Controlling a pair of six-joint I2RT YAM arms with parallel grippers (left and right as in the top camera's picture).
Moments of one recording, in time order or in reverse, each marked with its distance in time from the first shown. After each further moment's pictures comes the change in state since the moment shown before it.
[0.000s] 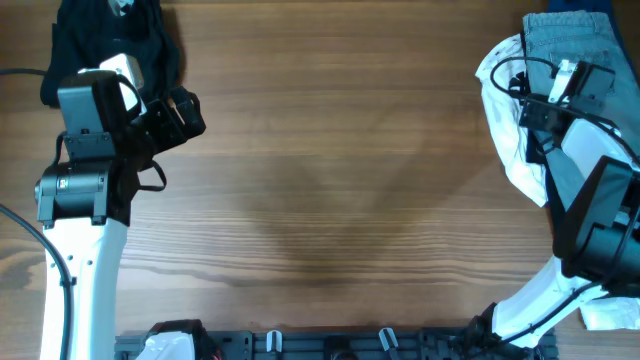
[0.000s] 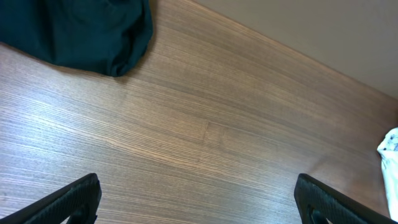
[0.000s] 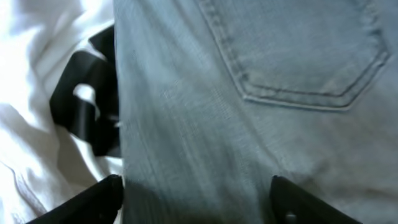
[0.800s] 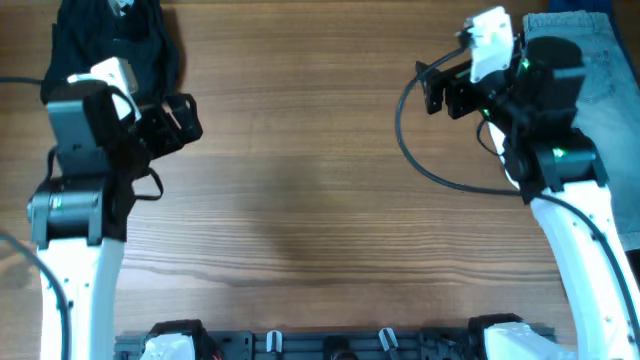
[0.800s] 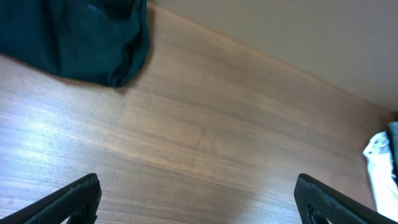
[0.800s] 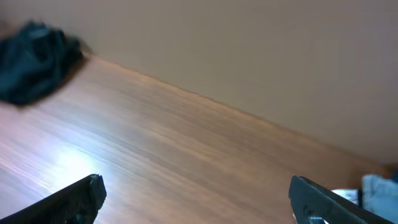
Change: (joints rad) left arm 0.000 -0.065 0.000 -0.009 0.000 0.000; right arm 0.478 -0.663 -0.008 -0.187 -0.341 -0.035
